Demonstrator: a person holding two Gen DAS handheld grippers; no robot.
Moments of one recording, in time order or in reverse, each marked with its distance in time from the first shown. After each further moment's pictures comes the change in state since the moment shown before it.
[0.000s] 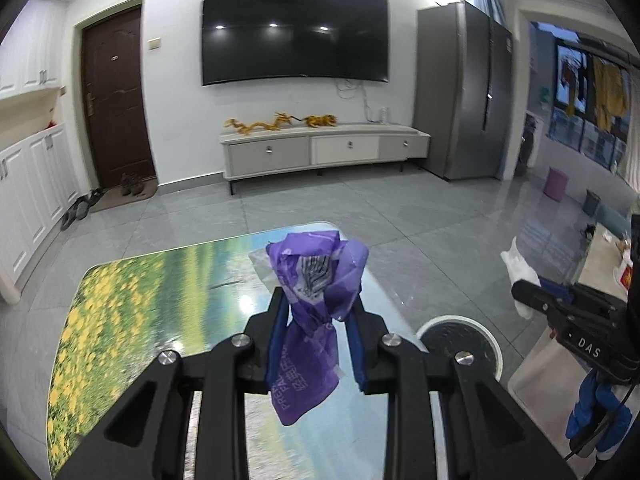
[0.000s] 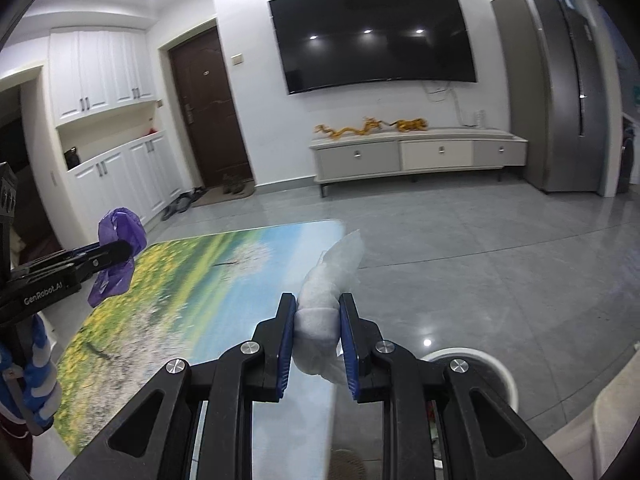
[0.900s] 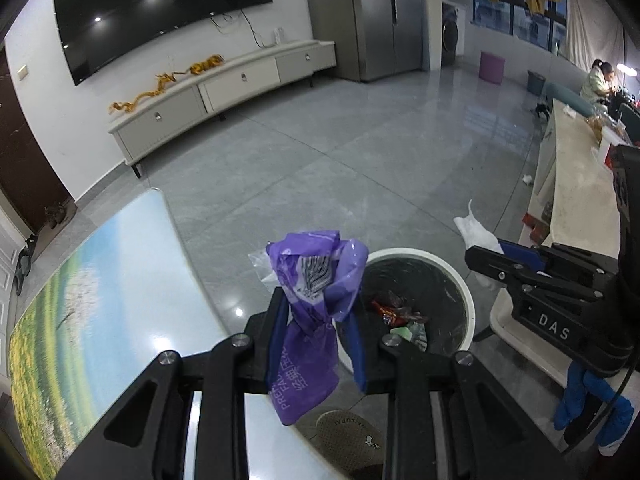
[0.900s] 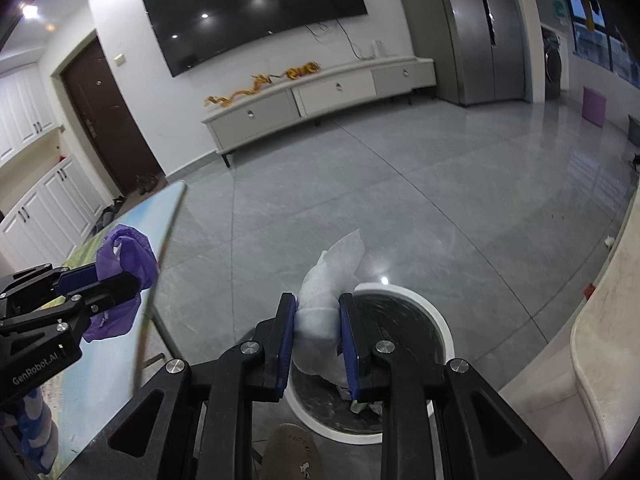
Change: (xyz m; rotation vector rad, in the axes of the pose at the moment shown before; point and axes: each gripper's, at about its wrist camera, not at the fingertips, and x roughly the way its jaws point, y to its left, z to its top) left arm 0.163 -0.190 -0.024 0.317 0.277 -0.174; right arm 0.044 -0.157 -0.060 0.289 0.172 -0.202
